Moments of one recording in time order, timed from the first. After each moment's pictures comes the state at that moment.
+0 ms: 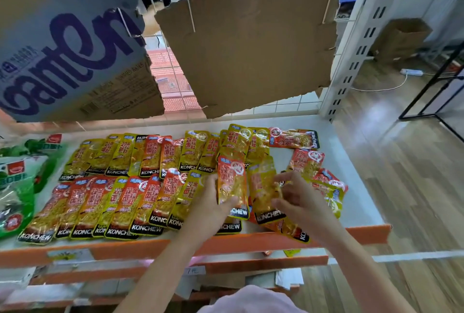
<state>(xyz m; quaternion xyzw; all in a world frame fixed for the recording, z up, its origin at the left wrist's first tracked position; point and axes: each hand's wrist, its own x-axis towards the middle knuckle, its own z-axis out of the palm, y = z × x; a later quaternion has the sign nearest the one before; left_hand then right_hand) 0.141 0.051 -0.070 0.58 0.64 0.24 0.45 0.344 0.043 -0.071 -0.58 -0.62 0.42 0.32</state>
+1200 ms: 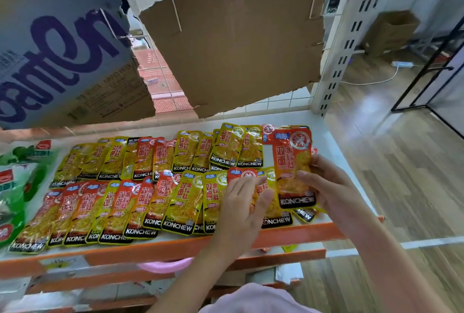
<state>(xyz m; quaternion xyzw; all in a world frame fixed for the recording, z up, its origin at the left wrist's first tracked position) 0.196 0.033 -0.067 0.73 0.52 0.31 0.31 0.375 0.044 -0.044 -0.44 -0.40 0.62 0.52</state>
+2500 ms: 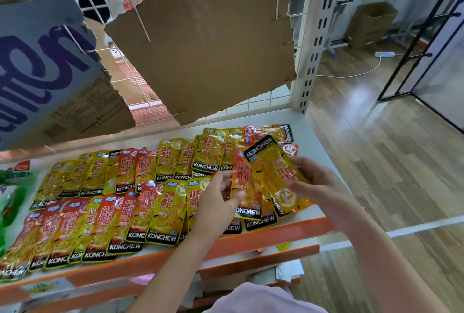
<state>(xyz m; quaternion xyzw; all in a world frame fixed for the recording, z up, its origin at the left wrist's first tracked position) 0.200 0.059 -0.066 0.60 0.57 0.34 0.45 0.404 0.044 -0.060 -0.52 -0.46 0.56 0.46</state>
